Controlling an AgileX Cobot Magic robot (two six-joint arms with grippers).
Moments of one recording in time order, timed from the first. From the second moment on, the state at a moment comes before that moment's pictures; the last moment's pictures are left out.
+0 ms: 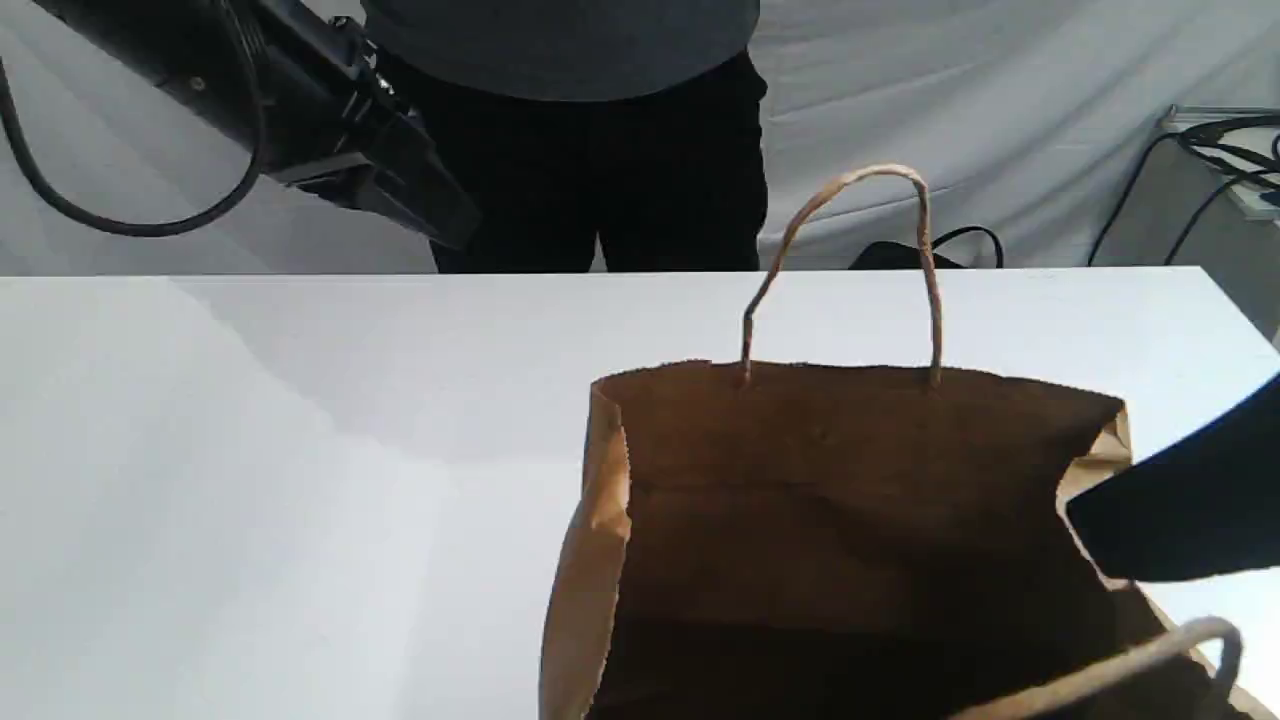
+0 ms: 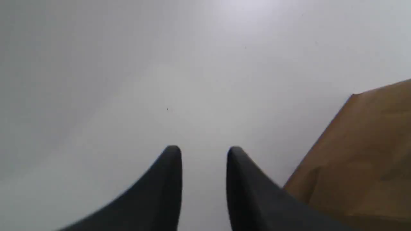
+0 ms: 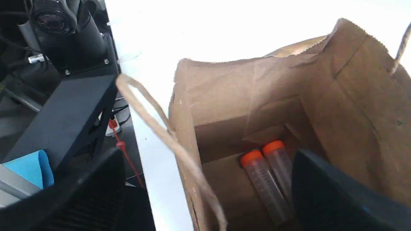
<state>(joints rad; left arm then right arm) -0.20 1.88 -1.73 -0.61 1.22 0.71 0.41 0.81 -1.00 0.67 1.22 -0.80</state>
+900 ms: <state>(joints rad) -0.20 1.73 -1.35 -0.64 1.05 0.82 0.41 0.50 -1.02 0.45 1.22 -0.58</state>
